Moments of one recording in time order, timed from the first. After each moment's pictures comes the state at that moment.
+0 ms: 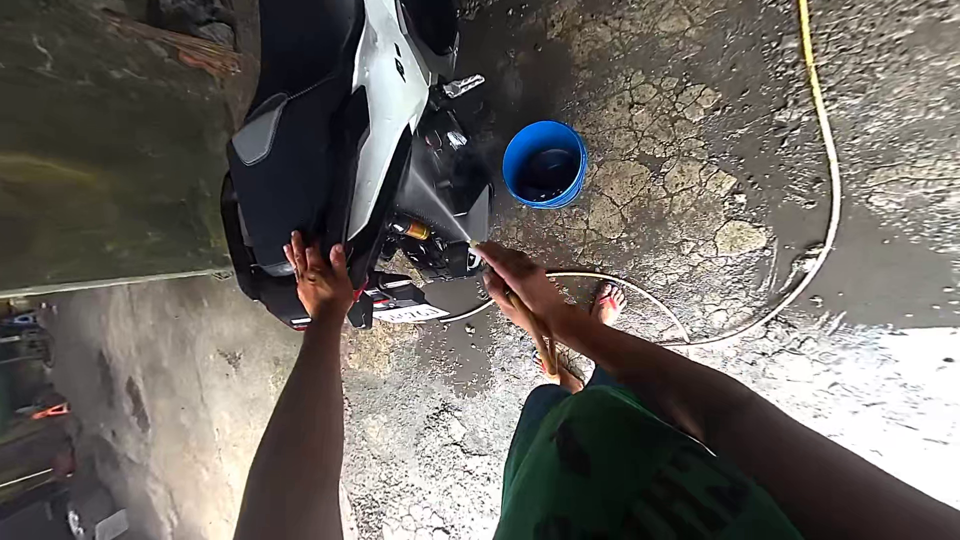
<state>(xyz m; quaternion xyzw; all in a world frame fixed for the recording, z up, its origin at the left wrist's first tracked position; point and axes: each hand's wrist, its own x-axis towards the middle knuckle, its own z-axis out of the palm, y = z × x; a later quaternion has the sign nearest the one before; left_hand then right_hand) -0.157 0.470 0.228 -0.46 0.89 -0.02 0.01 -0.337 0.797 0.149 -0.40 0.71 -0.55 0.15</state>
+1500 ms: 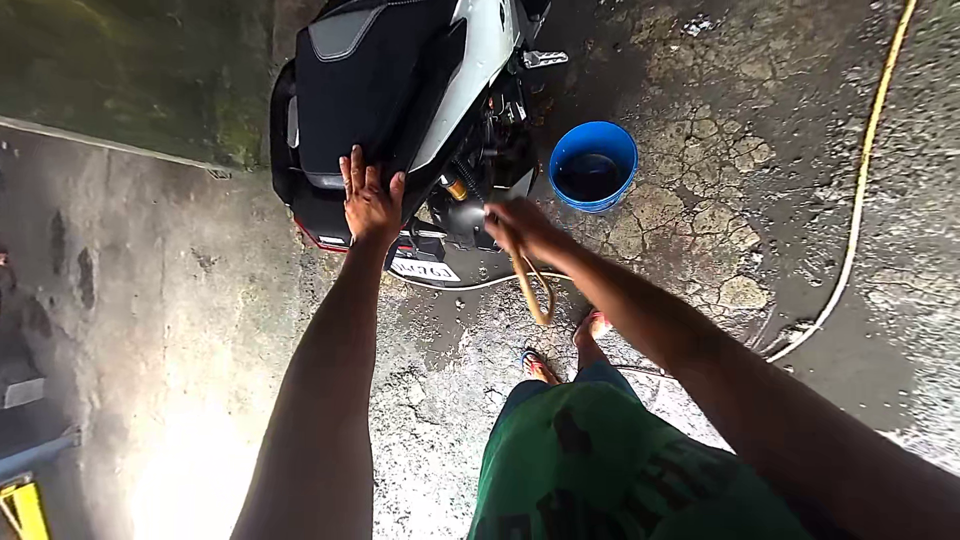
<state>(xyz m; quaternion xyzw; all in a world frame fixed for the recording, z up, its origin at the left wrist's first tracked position) -0.167 0.472 0.234 -0.48 0.88 0.01 0.01 -0.356 0.672 0.154 -0.56 0.68 -0.33 0.35</state>
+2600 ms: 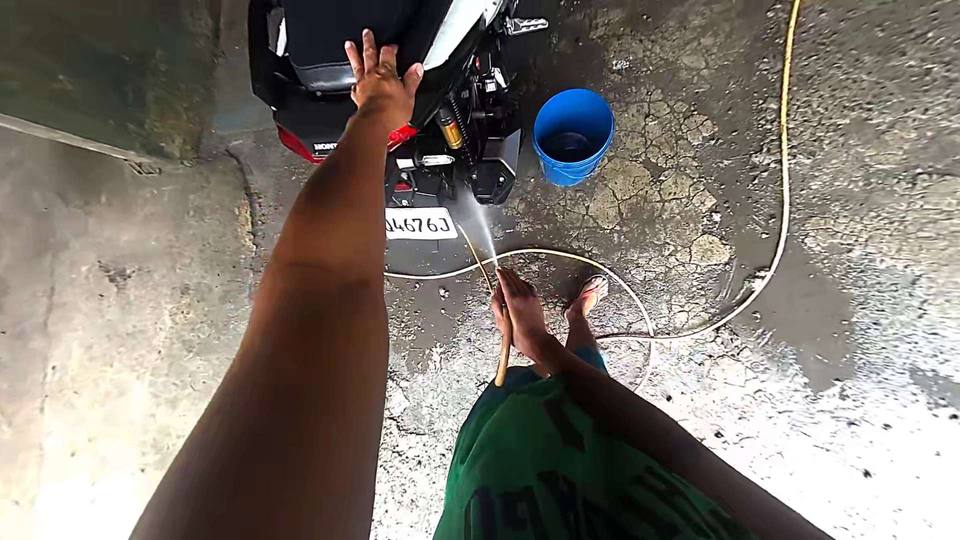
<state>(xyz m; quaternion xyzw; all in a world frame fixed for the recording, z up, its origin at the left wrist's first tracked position) -0.153 0.461 0.246 -0.43 0.90 0.11 0.04 -0.031 0.845 0.090 -0.40 0.83 -0.34 0.17</state>
